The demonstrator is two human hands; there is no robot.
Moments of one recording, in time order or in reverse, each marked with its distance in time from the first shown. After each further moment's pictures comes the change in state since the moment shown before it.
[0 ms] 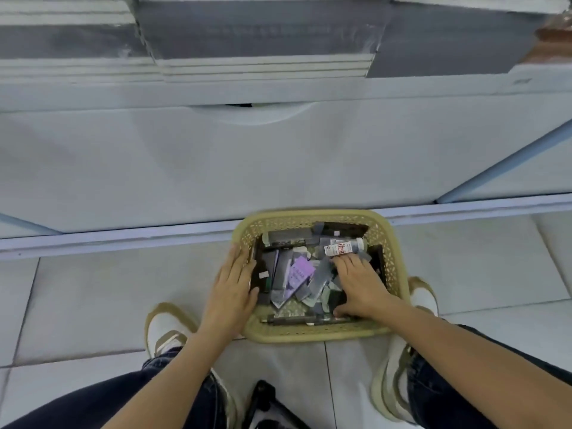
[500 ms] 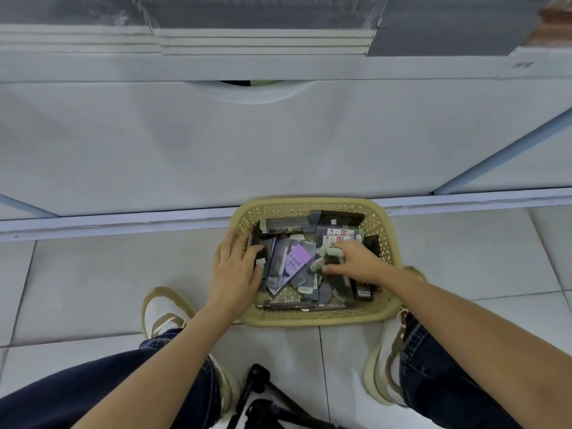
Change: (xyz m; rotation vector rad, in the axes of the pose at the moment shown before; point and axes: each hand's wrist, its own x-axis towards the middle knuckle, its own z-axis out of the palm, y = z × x) left_hand 0.008 0.020 -0.007 -0.113 0.102 -0.085; right_hand 0.004 0.007 -0.047 0.740 -0.093 0.012
